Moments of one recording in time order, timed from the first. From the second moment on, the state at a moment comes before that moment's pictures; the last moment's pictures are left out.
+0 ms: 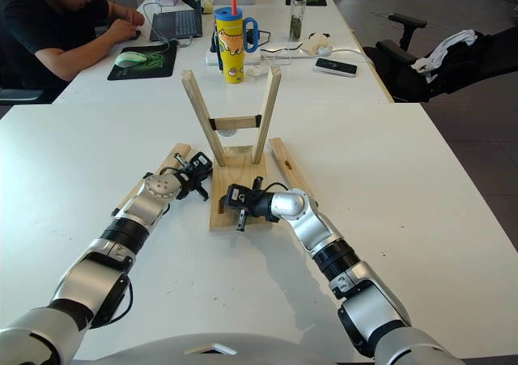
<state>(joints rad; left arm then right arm) -0.59 0.32 -0.29 0.70 0.15 0.15 -0.39 -0.46 -0.24 0.46 0.33 -0.15 0.01 0.75</state>
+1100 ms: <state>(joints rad) -0.32 0.72 0.15 0.59 -0.19 0.32 -0.89 -0.29 -0.15 0.13 -0.08 0.23 0.54 0.56</state>
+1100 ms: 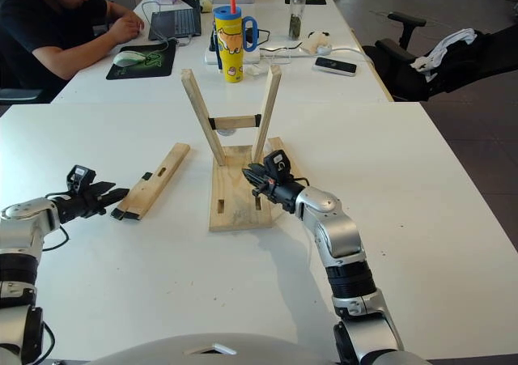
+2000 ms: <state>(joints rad) -0.37 0.72 0.07 0.62 -0.13 0.36 -0.83 -0.31 -0.16 0.17 -0.04 0.23 0.50 0.54</state>
